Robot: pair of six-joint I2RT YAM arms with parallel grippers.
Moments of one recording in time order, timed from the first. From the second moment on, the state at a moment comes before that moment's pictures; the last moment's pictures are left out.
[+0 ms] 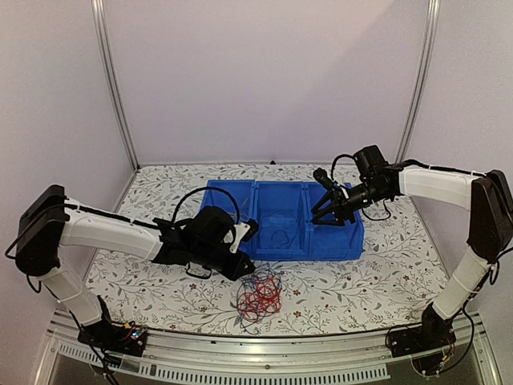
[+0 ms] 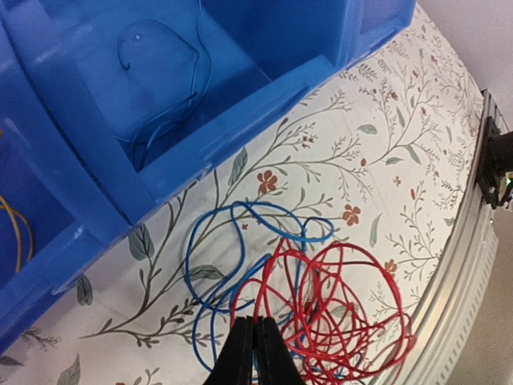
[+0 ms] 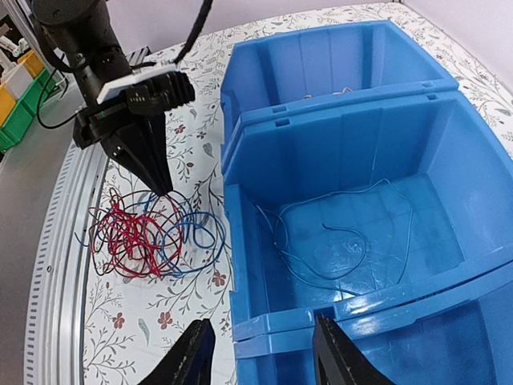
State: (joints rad) left arm -0.99 1.64 0.85 -0.04 0.16 -0.42; right arm 0.41 1.68 1.19 -0.49 -0.90 -0.65
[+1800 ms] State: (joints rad) left arm -1.00 1.36 2.01 -0.17 0.09 -0.23; right arm 0.96 2.03 1.39 -0.09 -0.88 -0.12
